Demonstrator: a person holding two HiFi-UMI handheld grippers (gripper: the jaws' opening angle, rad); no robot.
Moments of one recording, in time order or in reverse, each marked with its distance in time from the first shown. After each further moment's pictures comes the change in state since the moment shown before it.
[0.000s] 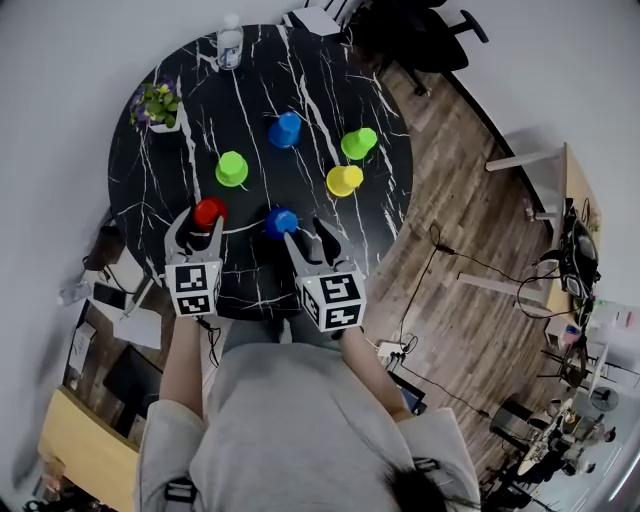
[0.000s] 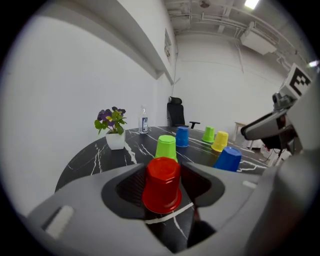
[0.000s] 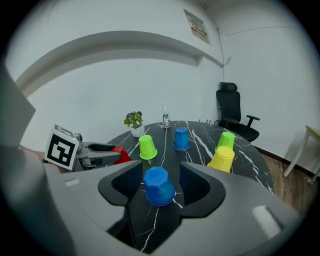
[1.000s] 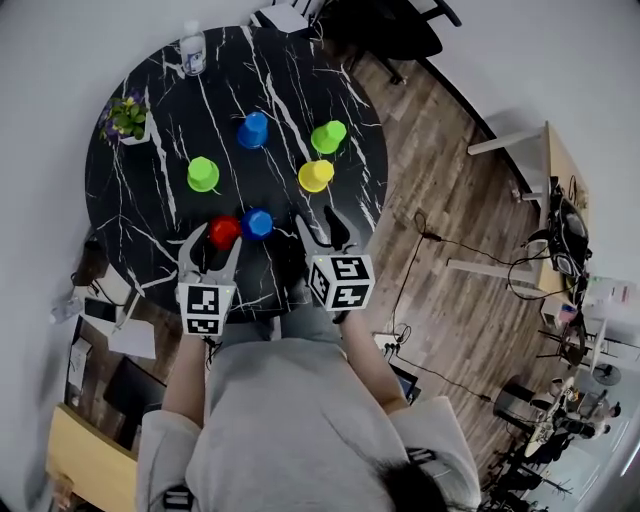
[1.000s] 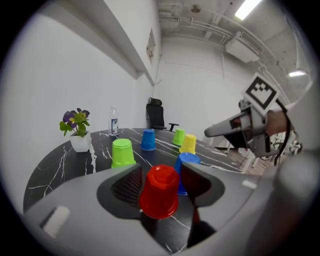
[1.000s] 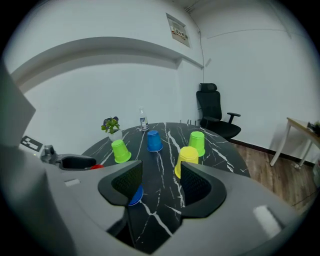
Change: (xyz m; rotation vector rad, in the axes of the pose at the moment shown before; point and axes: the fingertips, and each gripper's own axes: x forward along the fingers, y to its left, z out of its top) left arm -0.005 -0.105 0.017 0.046 -0.030 -0.234; right arm -0.017 -0.085 0.000 0.108 -0.021 -0.153
